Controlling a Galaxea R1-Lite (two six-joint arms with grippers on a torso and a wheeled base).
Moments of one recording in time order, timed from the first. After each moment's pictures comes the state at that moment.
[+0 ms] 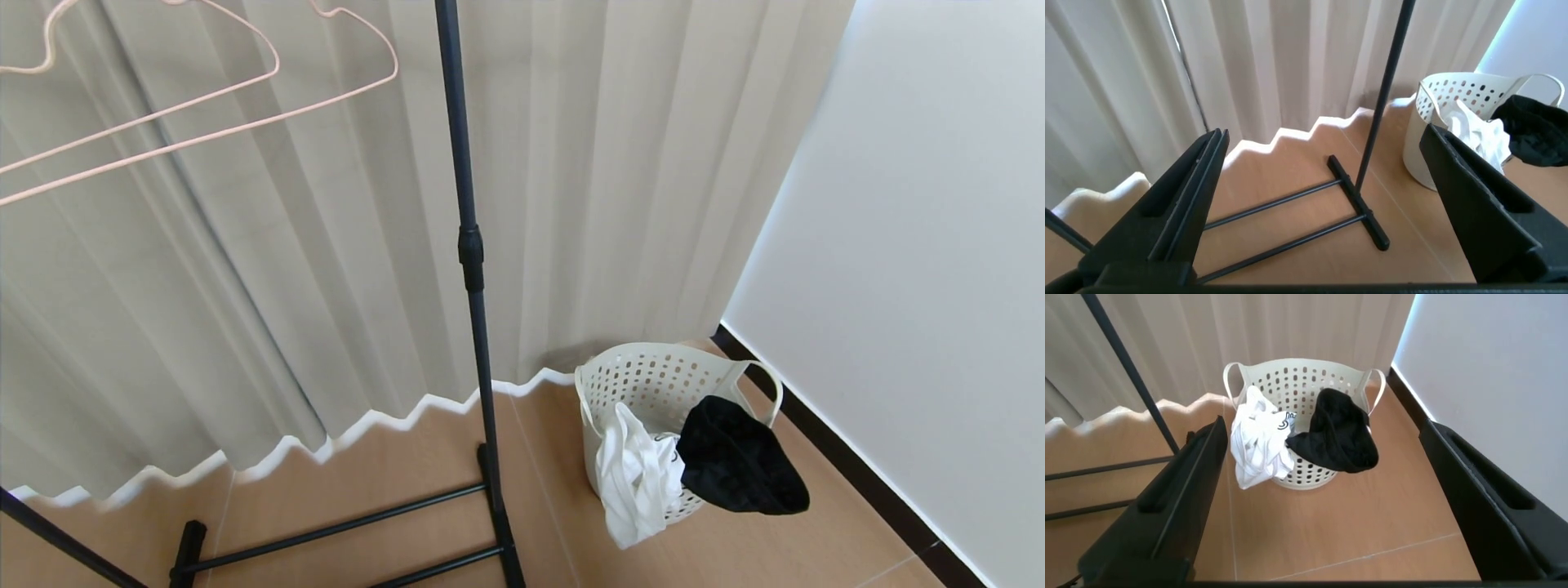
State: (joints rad) left arm 0.00 0.00 0.00 0.01 -0.09 0.01; right arm 0.00 0.00 -0.06 0.13 0.04 0.02
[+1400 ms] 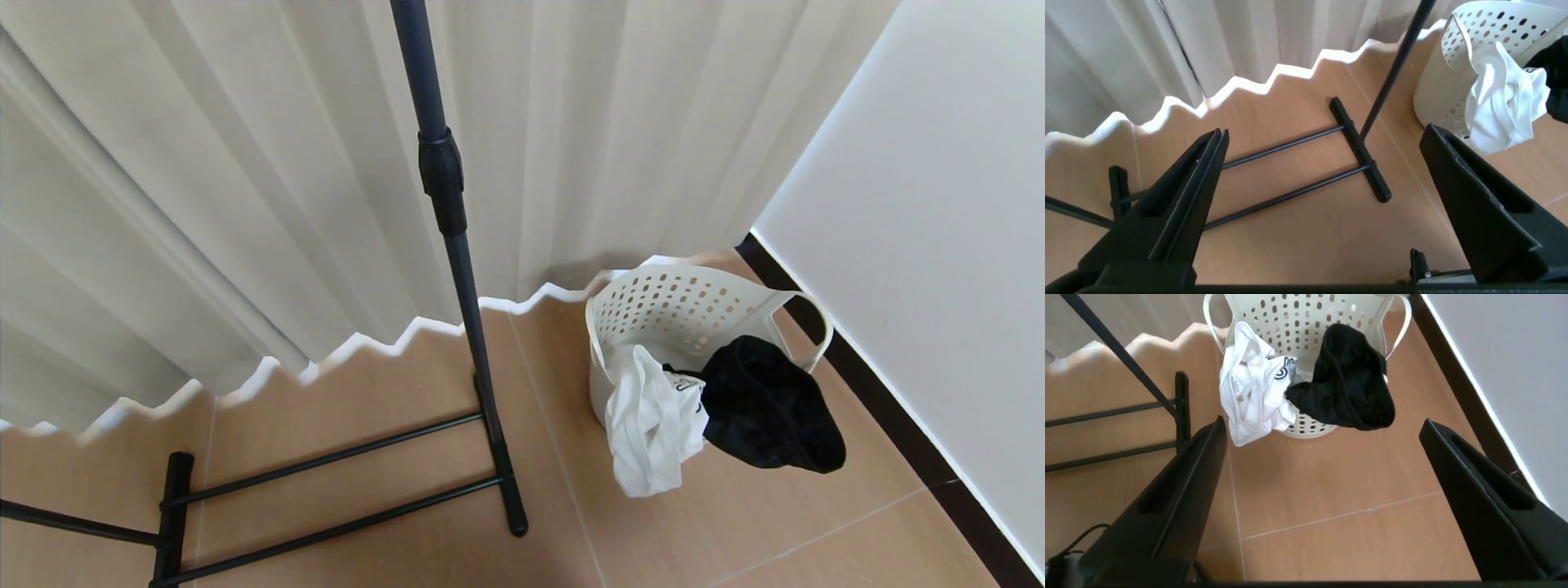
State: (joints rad) left arm 0.00 0.00 0.00 0.01 -0.09 0.01; right arm 0.00 0.00 -0.06 0.13 0.04 0.02
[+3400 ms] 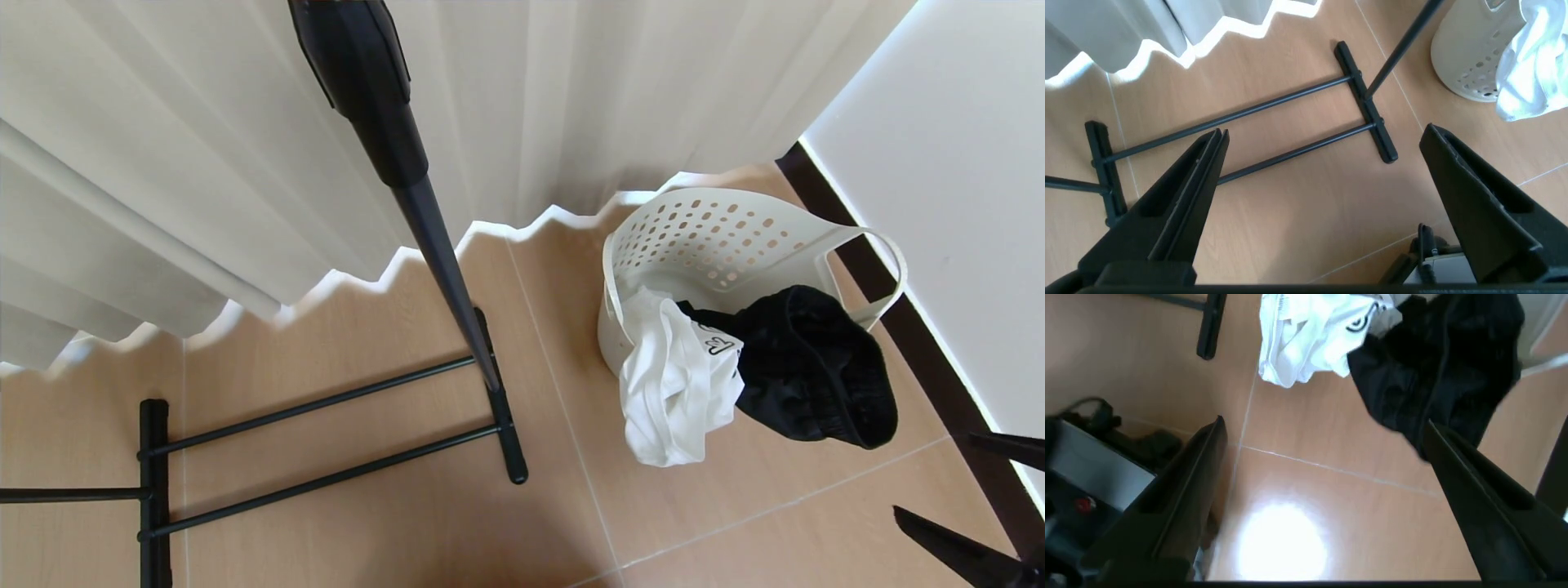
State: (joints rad) left arm 0.00 0.00 0.00 0.01 -0.09 0.02; right arm 0.14 0.91 -0.42 -0.04 0.17 -0.35
